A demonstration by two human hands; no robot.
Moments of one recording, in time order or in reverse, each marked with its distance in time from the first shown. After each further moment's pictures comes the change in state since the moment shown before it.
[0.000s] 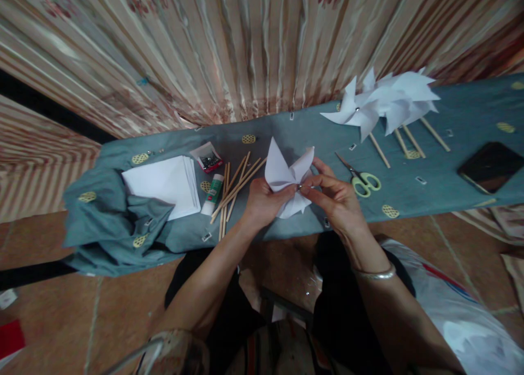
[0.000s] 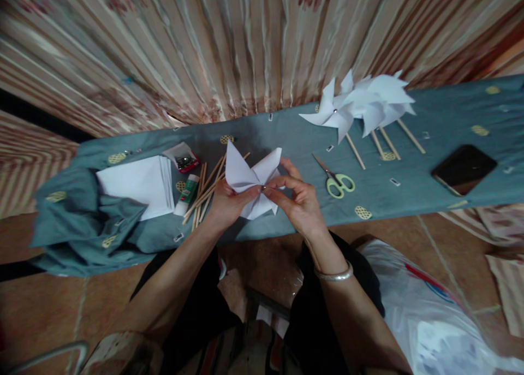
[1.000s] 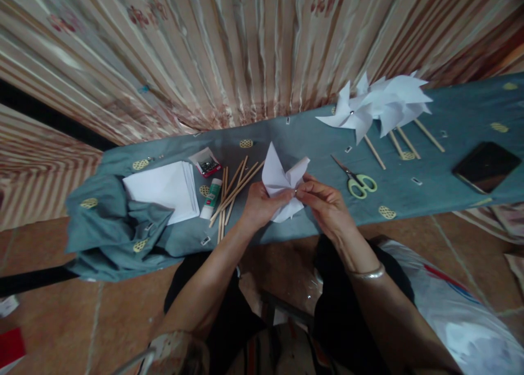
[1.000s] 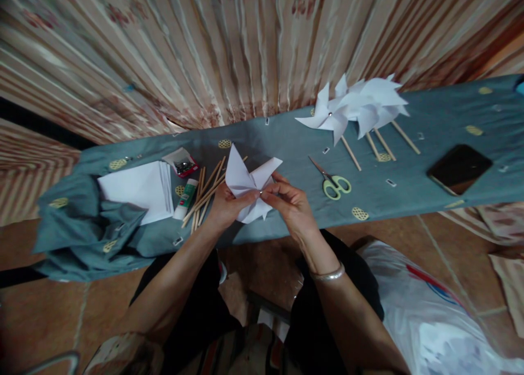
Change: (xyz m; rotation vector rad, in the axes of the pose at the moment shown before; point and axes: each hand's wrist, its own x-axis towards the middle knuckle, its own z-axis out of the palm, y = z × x) left_hand 0.001 0.000 -0.003 0.017 -0.054 -0.046; right_hand -0.004 0.001 0.011 0.217 0.023 0.227
